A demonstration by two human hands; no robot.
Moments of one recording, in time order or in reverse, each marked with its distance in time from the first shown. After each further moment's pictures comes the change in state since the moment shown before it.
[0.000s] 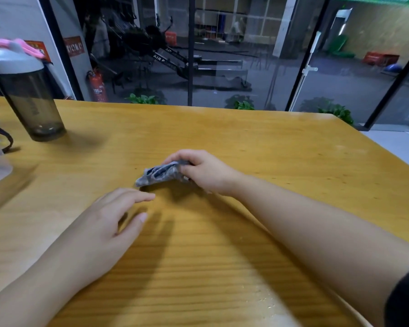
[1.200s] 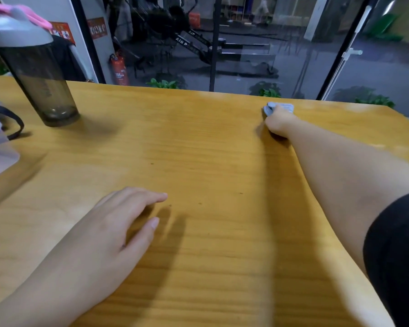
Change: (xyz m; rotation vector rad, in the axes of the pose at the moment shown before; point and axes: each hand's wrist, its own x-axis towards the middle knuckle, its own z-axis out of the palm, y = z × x) left_hand 0.007 -0.014 0.007 0.126 -0.038 -0.080; right_hand 0.109 0.115 -0.118 -0.568 0.367 0.605
